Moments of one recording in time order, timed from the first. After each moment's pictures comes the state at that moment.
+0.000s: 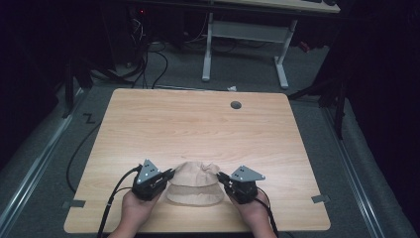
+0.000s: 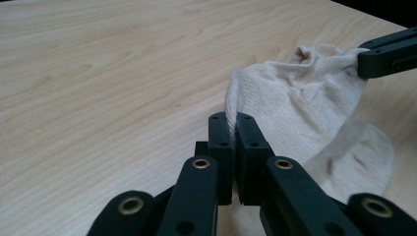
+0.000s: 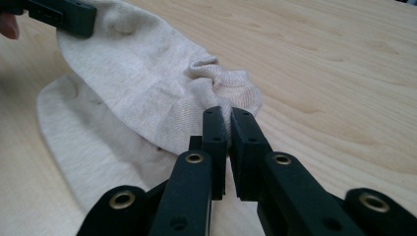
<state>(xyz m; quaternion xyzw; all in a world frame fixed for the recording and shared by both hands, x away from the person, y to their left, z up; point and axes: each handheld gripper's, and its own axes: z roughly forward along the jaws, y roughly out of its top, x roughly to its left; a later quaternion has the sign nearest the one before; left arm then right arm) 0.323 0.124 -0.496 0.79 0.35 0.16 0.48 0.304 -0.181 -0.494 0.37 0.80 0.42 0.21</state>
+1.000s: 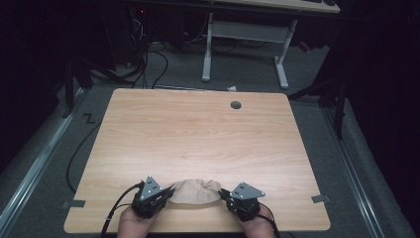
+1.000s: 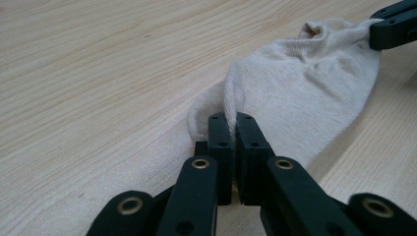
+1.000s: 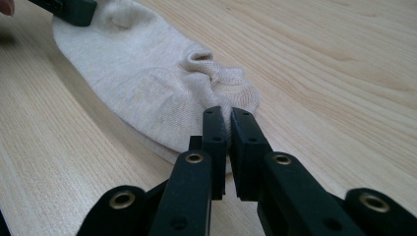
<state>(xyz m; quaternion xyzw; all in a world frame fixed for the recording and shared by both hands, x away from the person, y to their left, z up) 0.292 0.123 -0.520 0.82 0.36 0.13 0.43 0.271 -0.185 -0.516 0.36 0.82 0.39 0.20</state>
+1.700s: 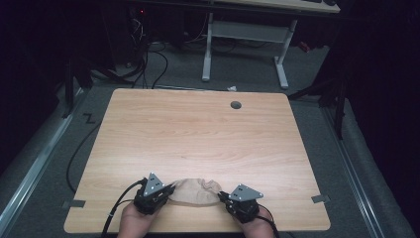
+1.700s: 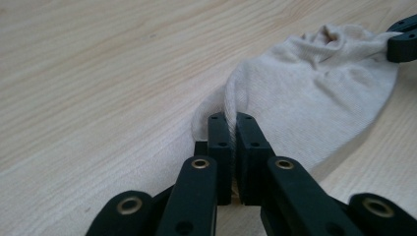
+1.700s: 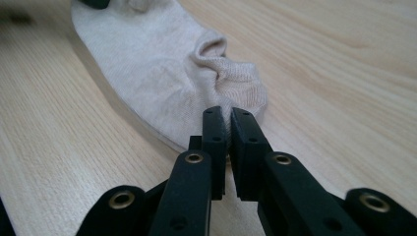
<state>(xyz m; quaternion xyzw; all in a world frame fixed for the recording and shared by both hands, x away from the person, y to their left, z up) 0.305 0.120 -0.526 0.83 0.36 0.14 0.41 0.270 -0.184 -0.525 0.36 0.83 0.38 0.18</state>
